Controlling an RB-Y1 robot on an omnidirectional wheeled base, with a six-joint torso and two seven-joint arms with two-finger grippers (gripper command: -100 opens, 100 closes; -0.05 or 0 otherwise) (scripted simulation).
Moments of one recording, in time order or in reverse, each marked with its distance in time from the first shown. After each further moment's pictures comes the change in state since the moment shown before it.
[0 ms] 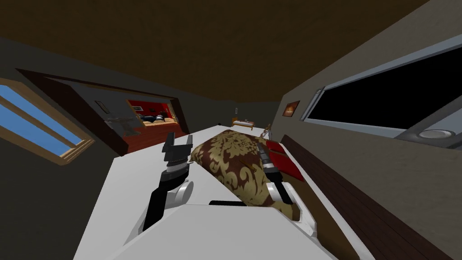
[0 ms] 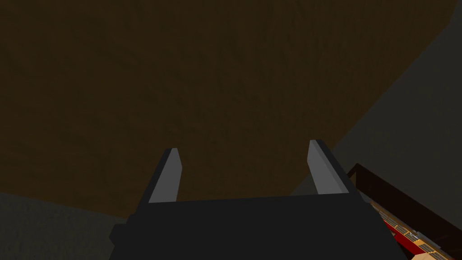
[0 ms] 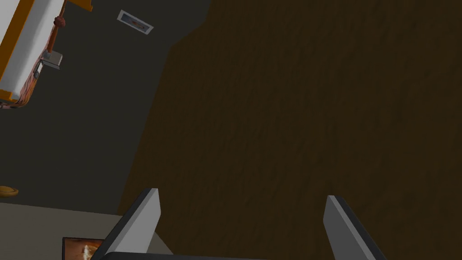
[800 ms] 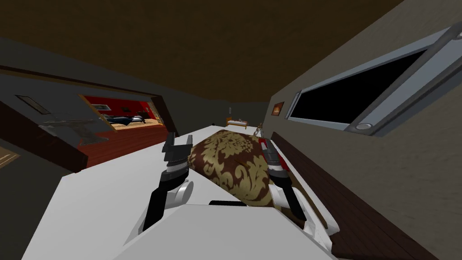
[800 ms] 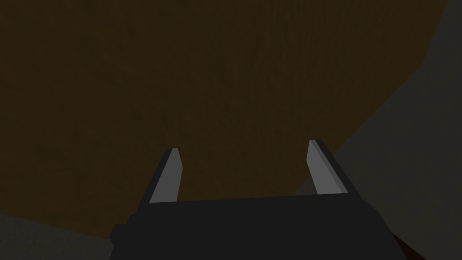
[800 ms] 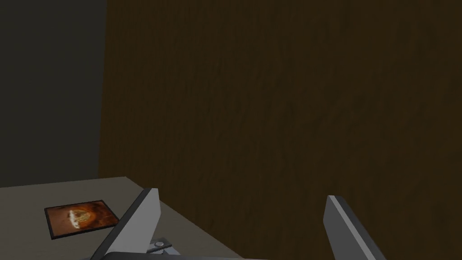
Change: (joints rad) left arm 0.000 0.000 0.000 0.000 0.000 0.000 0.000; right arm 0.076 0.081 -0.016 -0.194 -0.122 -0.110 -0.050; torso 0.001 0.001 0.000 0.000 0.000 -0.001
